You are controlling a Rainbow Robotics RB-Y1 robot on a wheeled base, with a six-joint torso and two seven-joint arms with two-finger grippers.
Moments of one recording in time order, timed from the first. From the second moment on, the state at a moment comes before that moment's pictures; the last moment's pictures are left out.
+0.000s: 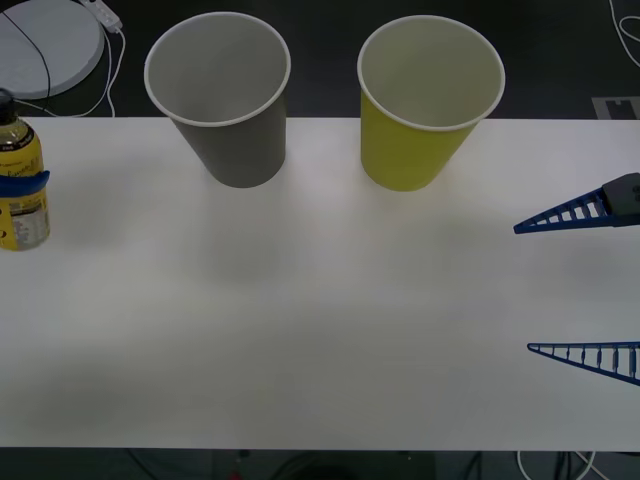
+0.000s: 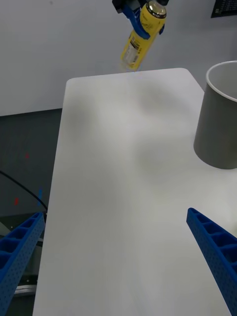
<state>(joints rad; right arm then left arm) 0.33 -1.24 -0.36 -2.18 0.87 -1.12 -0.12 0.05 1.32 0.30 -1.77 -1.12 -1.04 0.46</state>
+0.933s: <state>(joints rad) 0.33 -1.24 -0.36 -2.18 0.87 -1.12 -0.12 -0.37 1.32 0.17 -1.74 -1.38 -1.25 0.76</state>
